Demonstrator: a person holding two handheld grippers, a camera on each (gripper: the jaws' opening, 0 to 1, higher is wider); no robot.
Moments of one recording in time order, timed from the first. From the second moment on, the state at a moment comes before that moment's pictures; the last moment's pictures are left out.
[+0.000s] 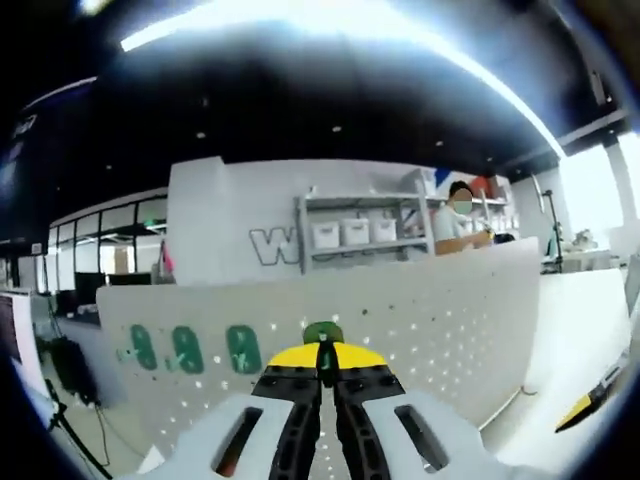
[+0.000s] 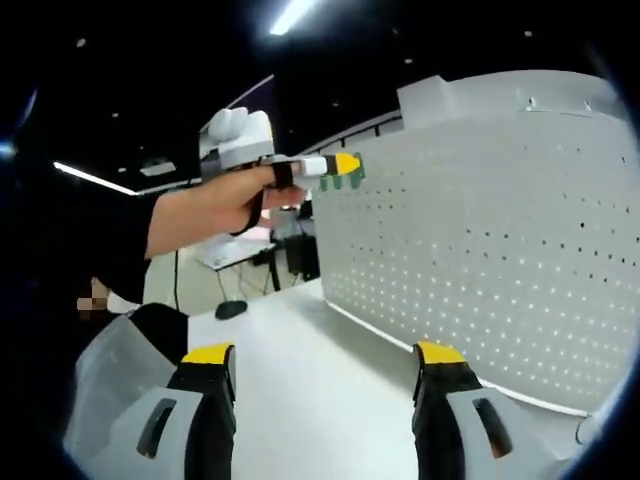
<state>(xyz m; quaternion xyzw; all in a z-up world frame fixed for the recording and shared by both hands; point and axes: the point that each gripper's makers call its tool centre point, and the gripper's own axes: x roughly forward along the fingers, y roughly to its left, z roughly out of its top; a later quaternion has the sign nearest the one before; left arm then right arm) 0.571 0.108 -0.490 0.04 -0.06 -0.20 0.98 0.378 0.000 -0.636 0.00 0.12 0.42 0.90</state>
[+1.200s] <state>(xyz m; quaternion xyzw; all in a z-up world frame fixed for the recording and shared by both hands) 0.594 0.108 -0.490 0.04 -0.07 -0.17 0.98 0.377 -0.017 -0.648 0.01 0.14 0.40 0.91</state>
